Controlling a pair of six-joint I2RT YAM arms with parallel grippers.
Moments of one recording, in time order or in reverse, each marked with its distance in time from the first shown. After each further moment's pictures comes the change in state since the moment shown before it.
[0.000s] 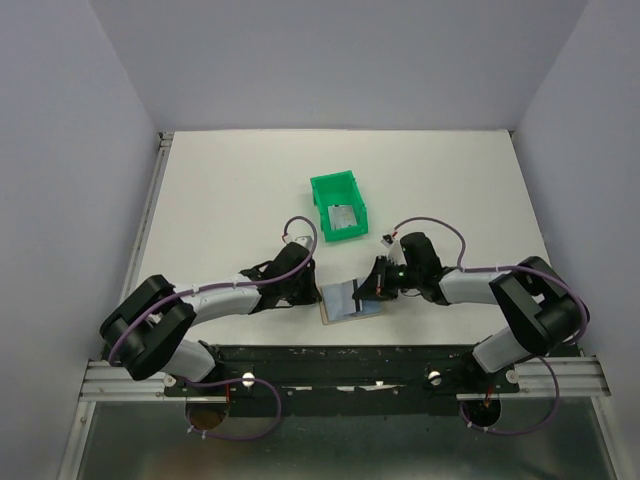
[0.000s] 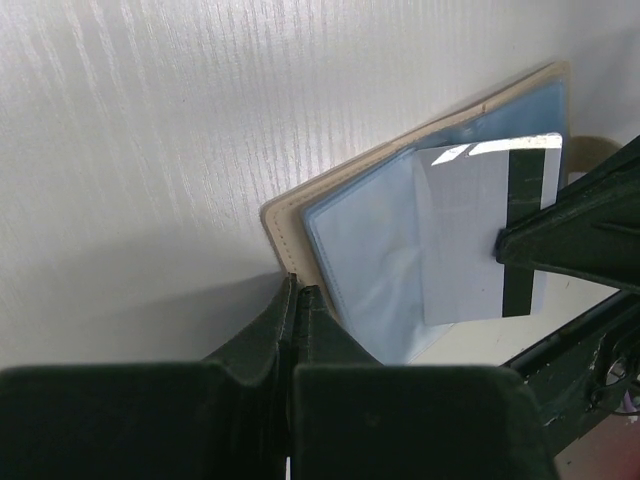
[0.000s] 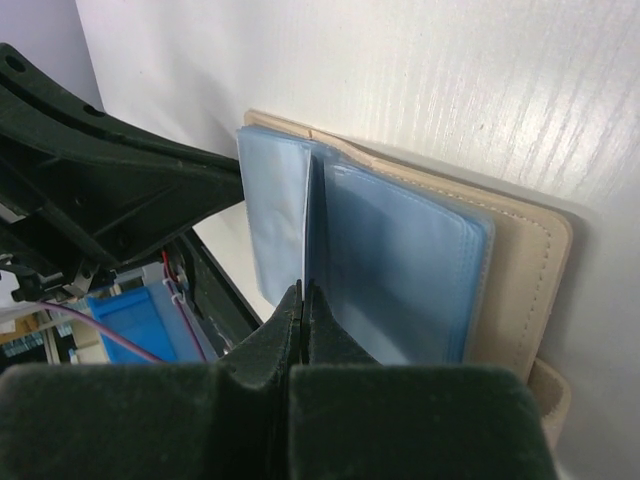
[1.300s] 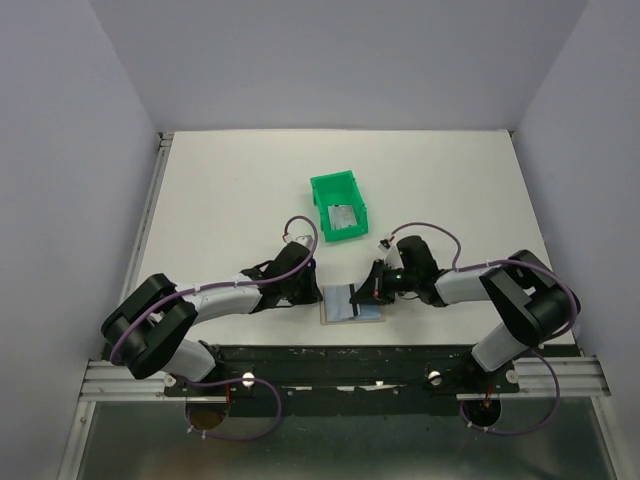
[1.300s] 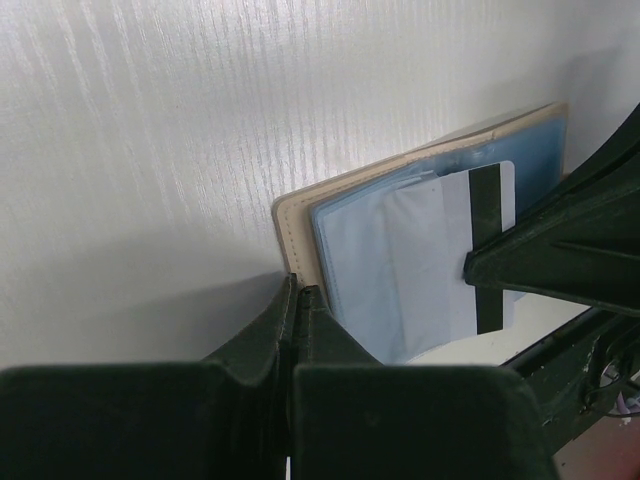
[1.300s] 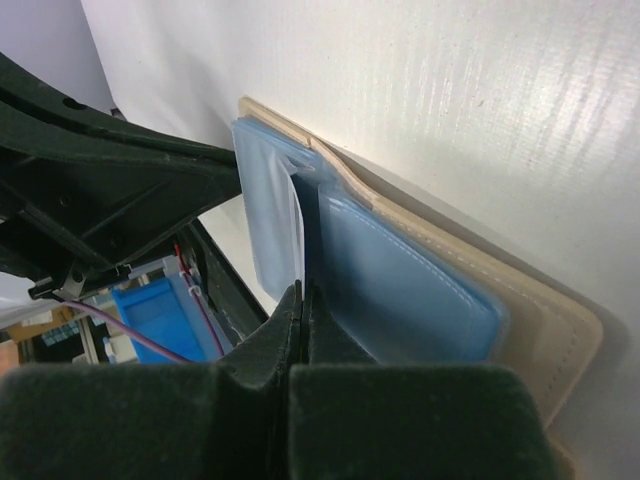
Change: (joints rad) left arm 0.000 0.011 0.005 0.012 0.008 0.000; right arm 0.011 0.045 -0.019 0.047 -0.026 0.058
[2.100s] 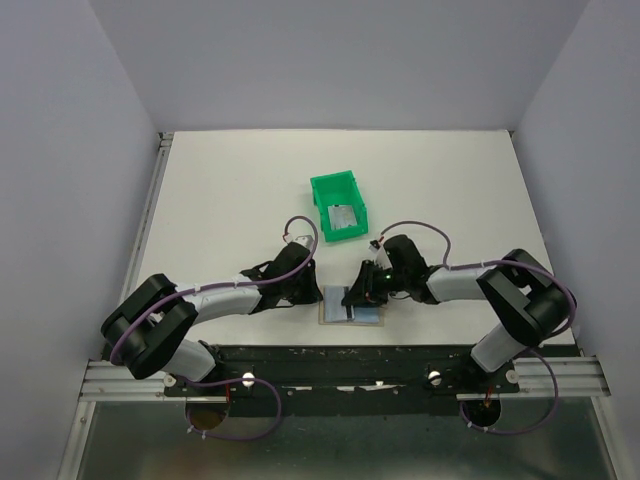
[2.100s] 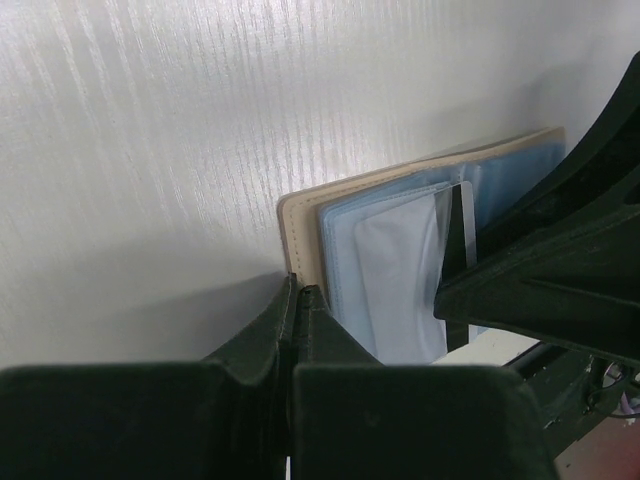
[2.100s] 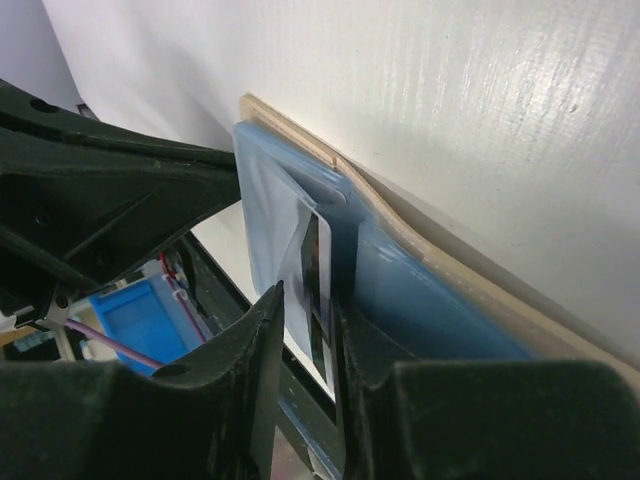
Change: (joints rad) left arm 0.000 -0.001 -0.006 0.016 0.000 0.001; right arm 0.091 0.032 0.067 -0.064 0.080 0.029
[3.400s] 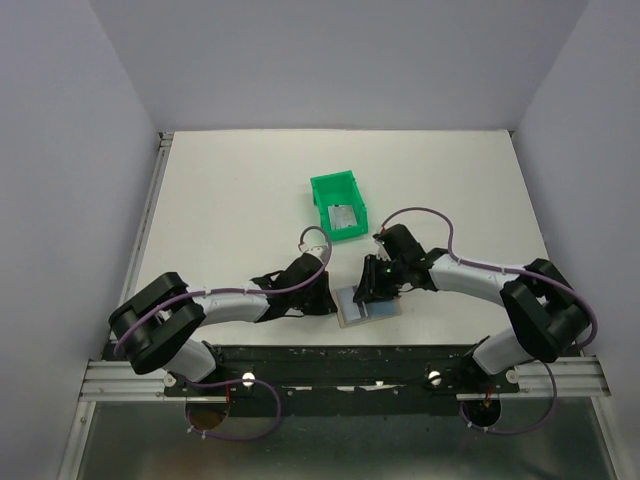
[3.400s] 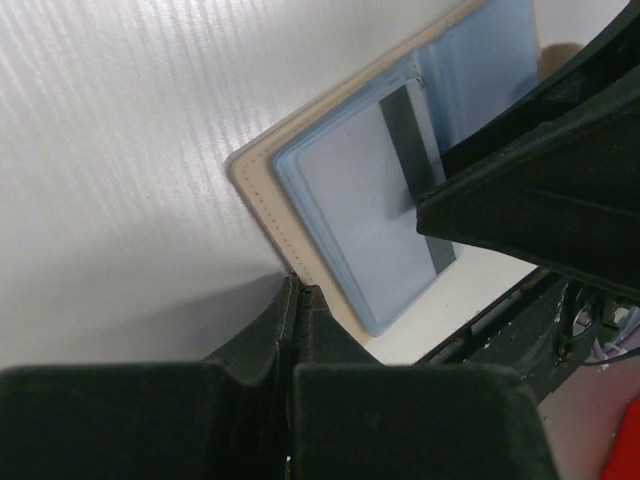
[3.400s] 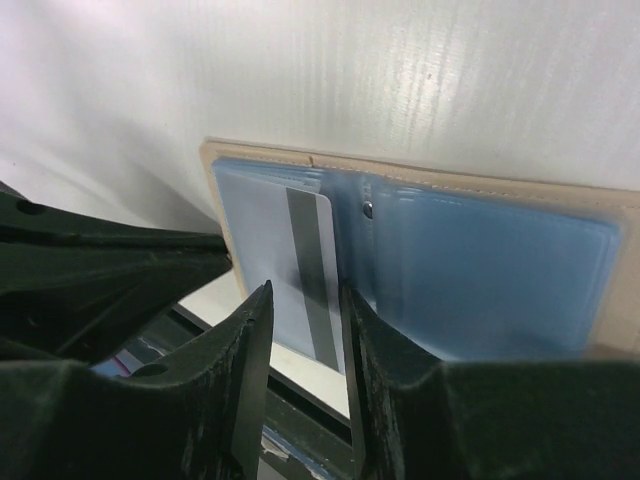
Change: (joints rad) left arm -0.112 0.028 -0.016 0.084 0.024 -0.043; right arm 0.014 -0.121 0.180 -0.536 0.224 -0.192
